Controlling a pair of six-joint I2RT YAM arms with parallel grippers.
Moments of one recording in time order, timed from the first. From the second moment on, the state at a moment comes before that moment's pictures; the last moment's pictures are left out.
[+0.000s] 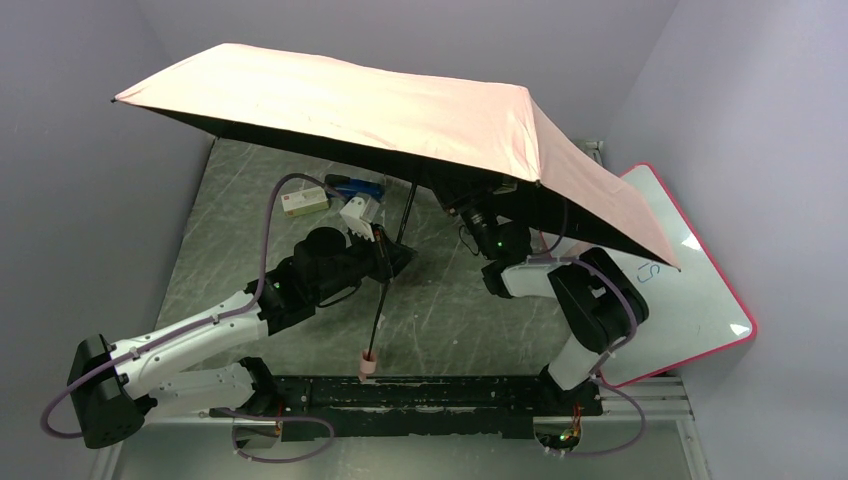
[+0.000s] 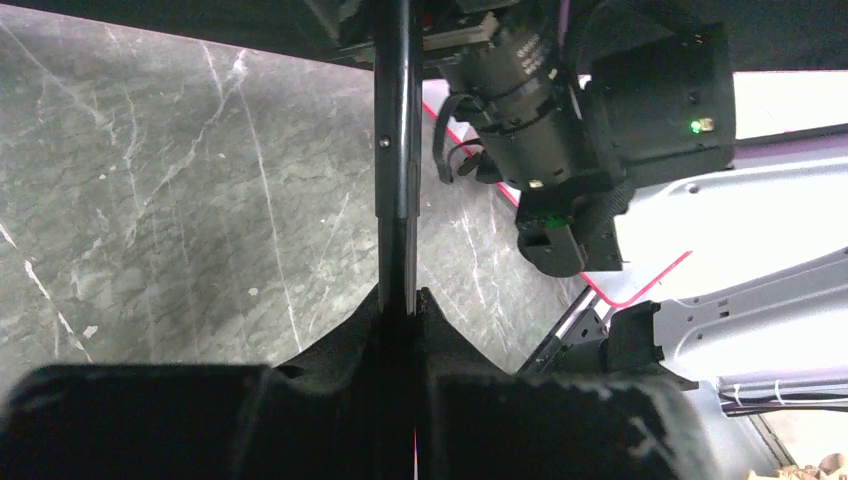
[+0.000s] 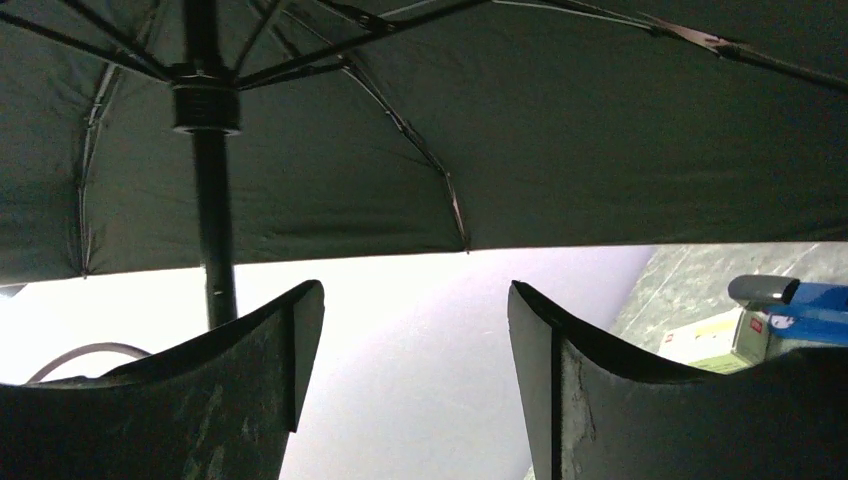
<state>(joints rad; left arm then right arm) -0.95 1.03 0.79 0.05 -0.09 -0.59 0.54 1.63 0.62 1.53 -0.06 1.21</state>
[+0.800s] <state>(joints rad) -0.95 1.03 0.79 0.05 -0.09 -0.59 0.54 1.65 0.77 1.53 -0.06 1.26</state>
